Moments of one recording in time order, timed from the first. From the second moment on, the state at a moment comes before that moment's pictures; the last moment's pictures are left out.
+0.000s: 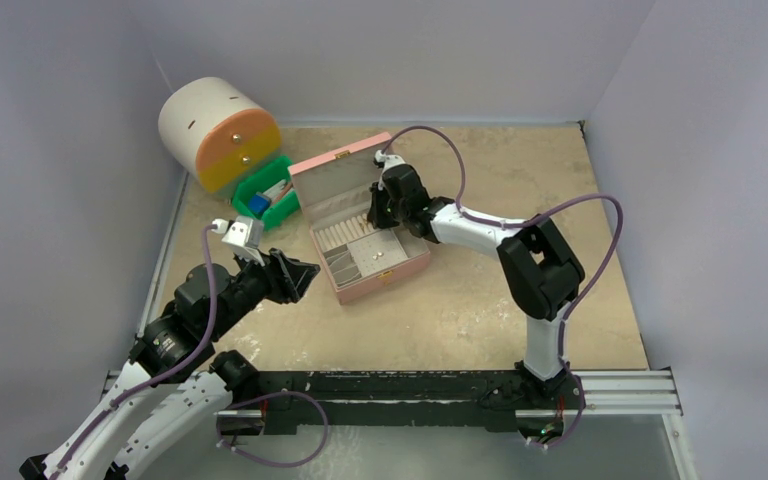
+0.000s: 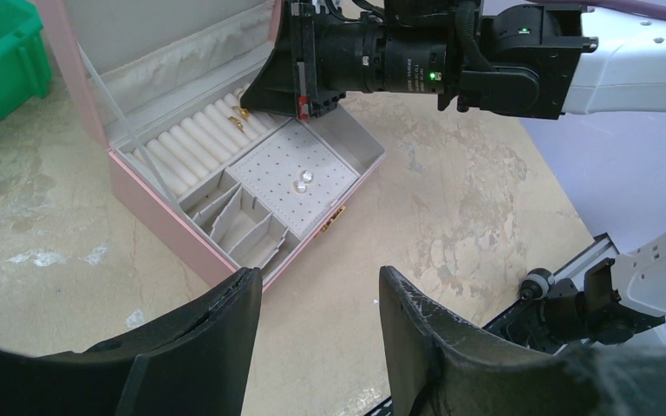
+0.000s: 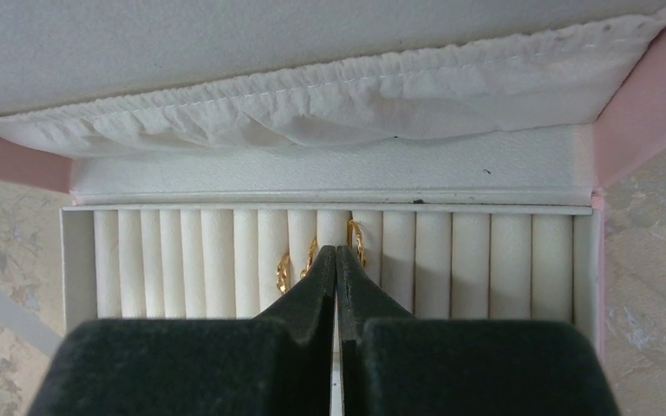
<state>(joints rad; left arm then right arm) -0.68 0.44 0.73 -0.52 -0.08 -0.49 0.68 1.94 1.32 -0.03 0.00 0.44</state>
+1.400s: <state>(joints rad) -0.67 0.44 0.73 -0.52 -0.08 -0.49 0.68 1.92 1.30 -0.01 0.02 0.45</state>
